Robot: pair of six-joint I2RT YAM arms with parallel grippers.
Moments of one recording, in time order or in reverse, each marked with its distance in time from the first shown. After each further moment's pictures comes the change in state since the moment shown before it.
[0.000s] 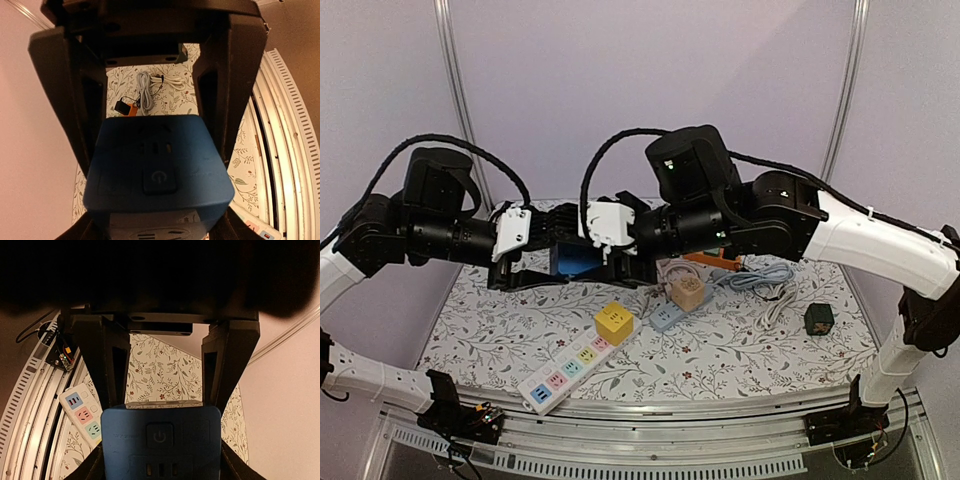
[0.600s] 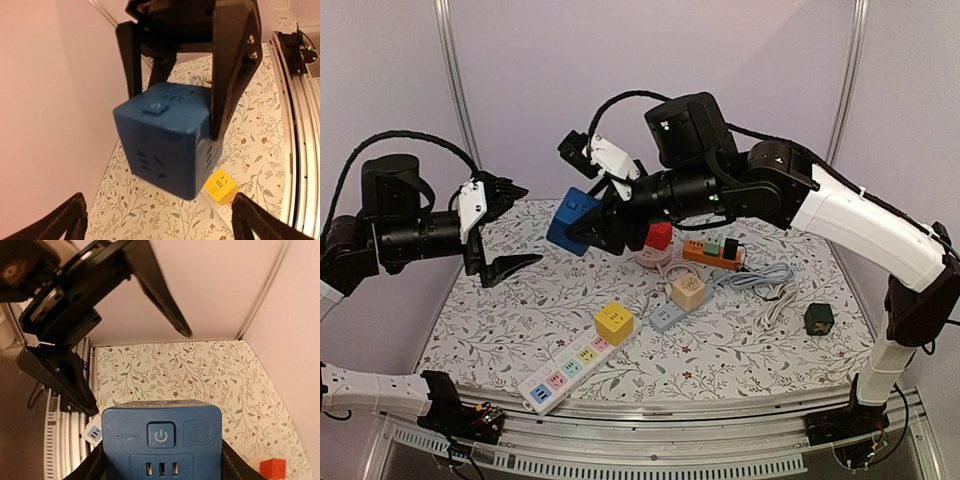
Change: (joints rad) left arm 0.087 -0.142 -0.074 0.121 -0.107 -0.088; right arm -0.043 0.103 0.228 -0.117 0.024 0.368
